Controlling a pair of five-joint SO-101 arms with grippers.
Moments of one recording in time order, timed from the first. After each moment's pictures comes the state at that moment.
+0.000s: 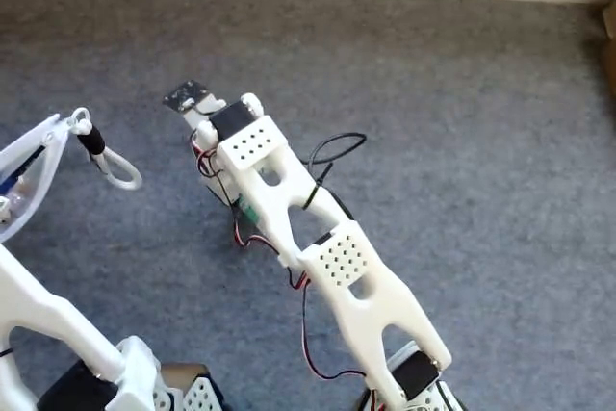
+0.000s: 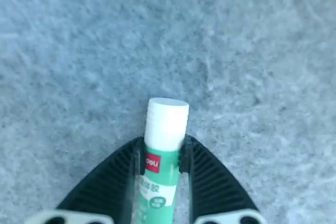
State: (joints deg) left arm -56.7 -22.2 13.1 89.2 26.4; right arm -41.5 62.9 -72.2 99.9 11.1
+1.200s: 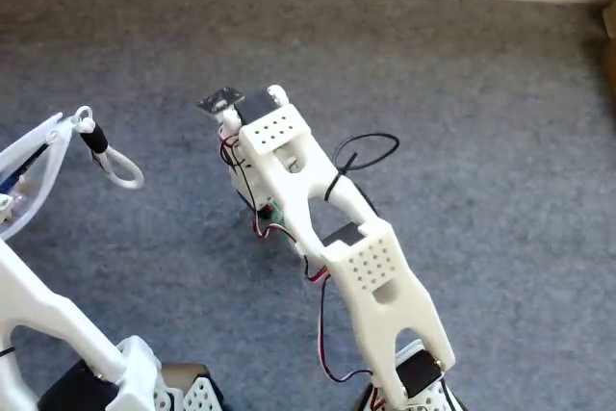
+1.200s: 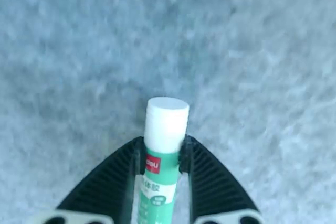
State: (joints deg) left arm -55.5 -22.2 13.1 88.7 26.4; right arm -36.9 47.6 -44.4 99.7 11.1
